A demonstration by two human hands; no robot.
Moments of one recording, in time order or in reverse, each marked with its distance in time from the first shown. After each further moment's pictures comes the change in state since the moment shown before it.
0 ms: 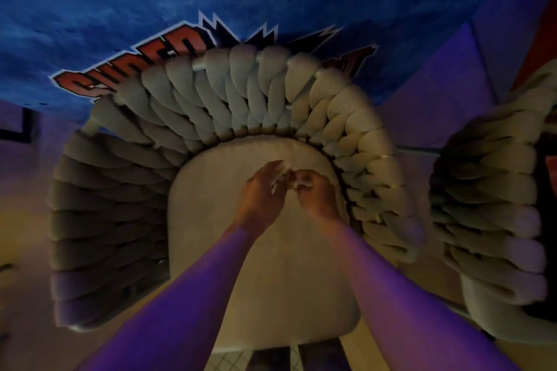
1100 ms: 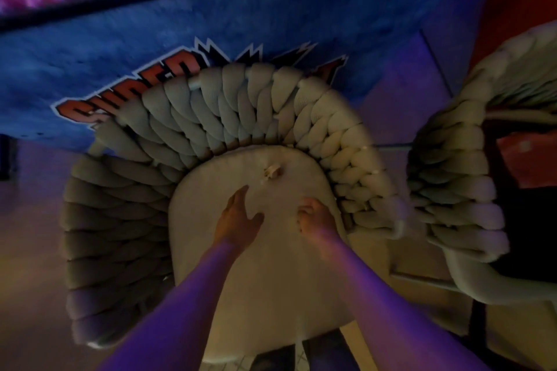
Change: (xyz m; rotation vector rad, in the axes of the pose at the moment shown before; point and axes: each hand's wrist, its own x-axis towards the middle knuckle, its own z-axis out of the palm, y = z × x) left_hand -0.035 -0.035 -0.043 0.197 -0.239 -0.205; right_hand -0.063 0.017 0.001 0.092 0.018 0.284
